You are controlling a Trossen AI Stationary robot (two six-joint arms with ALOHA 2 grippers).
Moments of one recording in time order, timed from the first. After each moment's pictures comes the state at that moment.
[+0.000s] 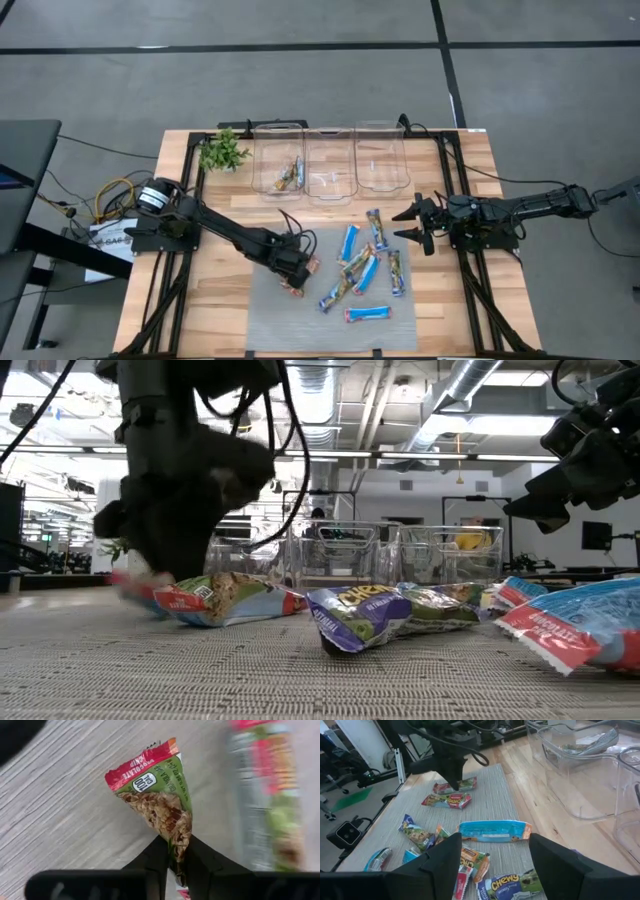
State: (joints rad) left arm -0.33 1.81 1.09 -0.56 -0.05 -1.21; right arm 0.10 0.31 0.01 0.01 0.00 0.27
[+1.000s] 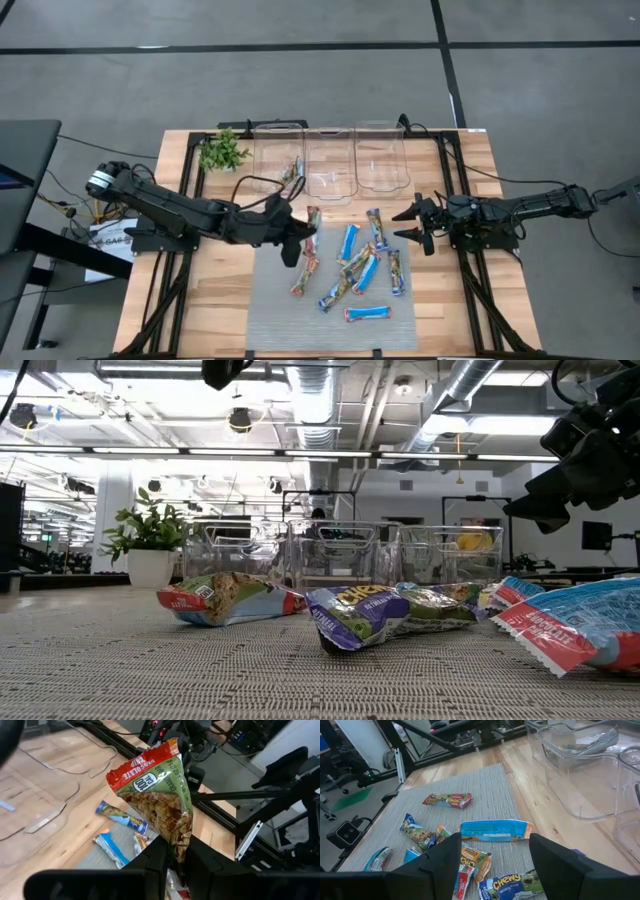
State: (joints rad) left arm -0.33 1.36 1.10 -0.16 -0.44 -0.74; right arm 0.10 0.31 0.01 0.01 0.00 0.27
